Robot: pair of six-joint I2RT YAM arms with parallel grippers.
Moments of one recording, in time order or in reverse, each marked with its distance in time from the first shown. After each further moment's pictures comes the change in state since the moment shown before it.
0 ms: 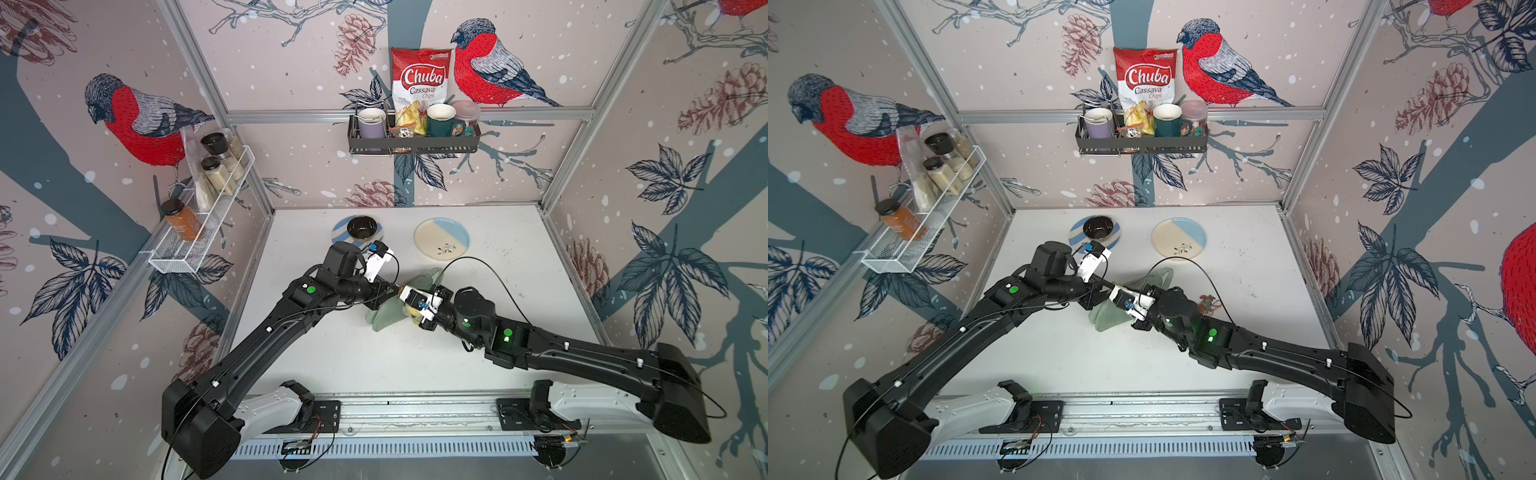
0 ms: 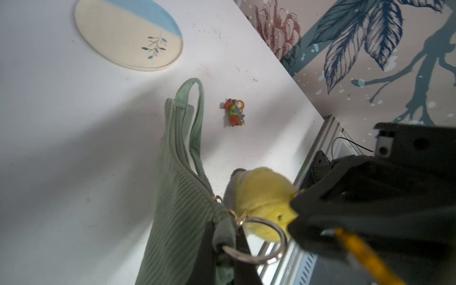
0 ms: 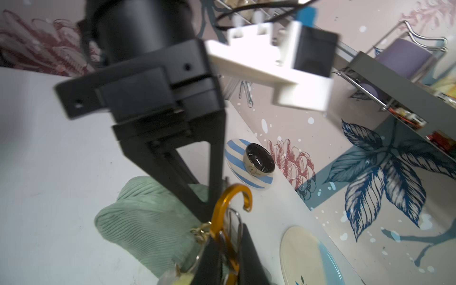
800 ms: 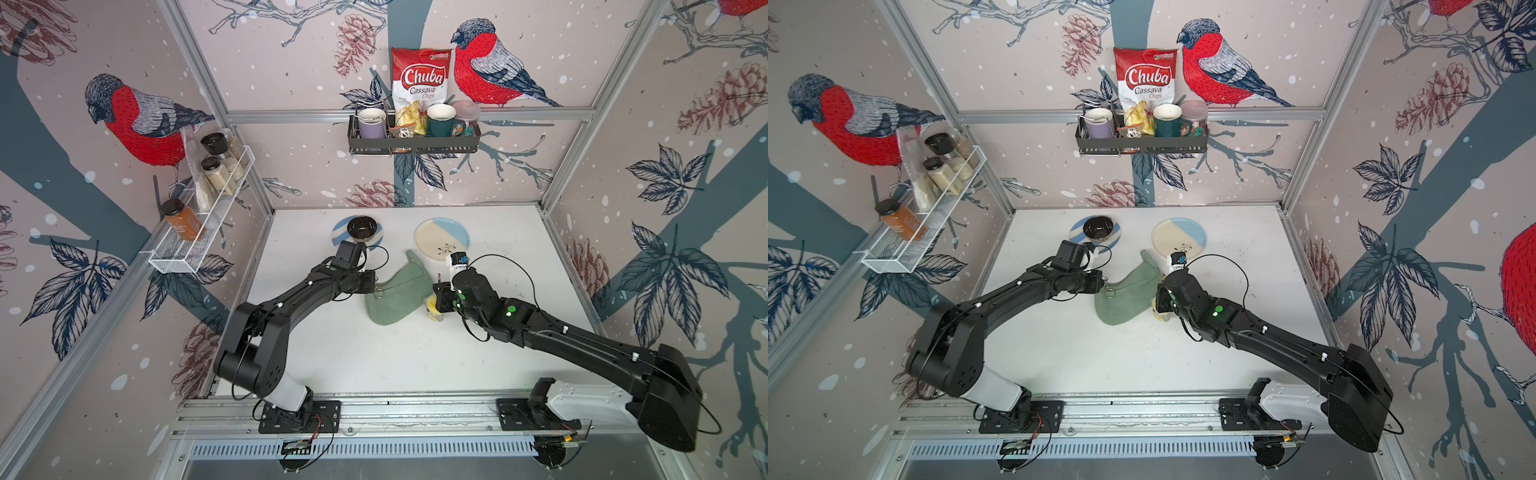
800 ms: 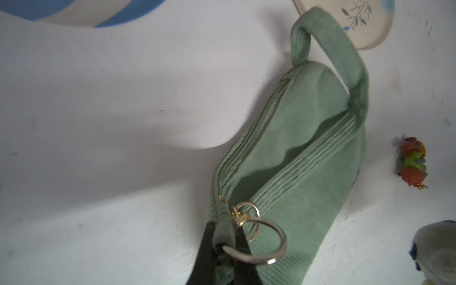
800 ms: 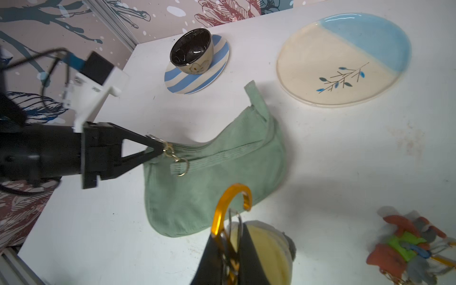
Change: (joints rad) left arm 0.137 0.470 -0.029 0.208 -0.276 -0.097; right arm -0.220 0.074 0.071 -0.422 -0.008 1.068
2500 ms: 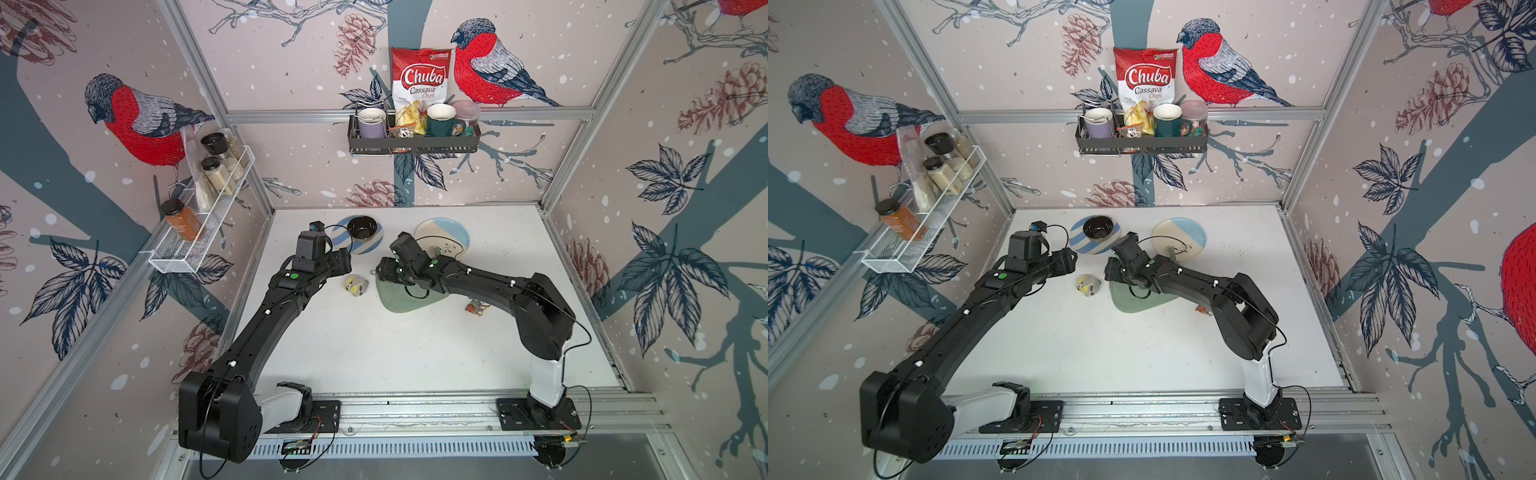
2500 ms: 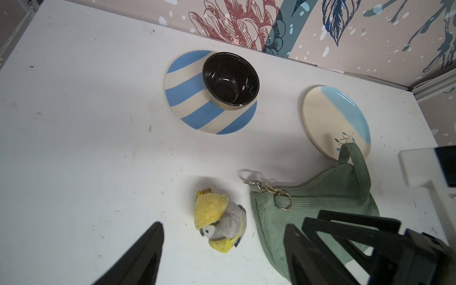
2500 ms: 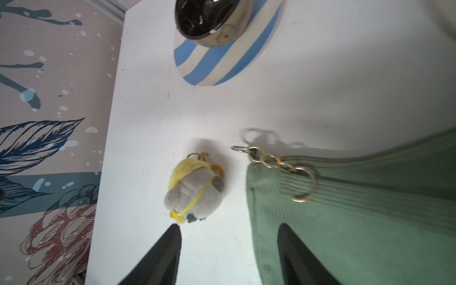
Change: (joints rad) left arm 0.178 -0.393 -0.025 -0.044 -0.189 -0.070; right arm -0.048 0.697 0.571 -0.048 -0.213 0.200
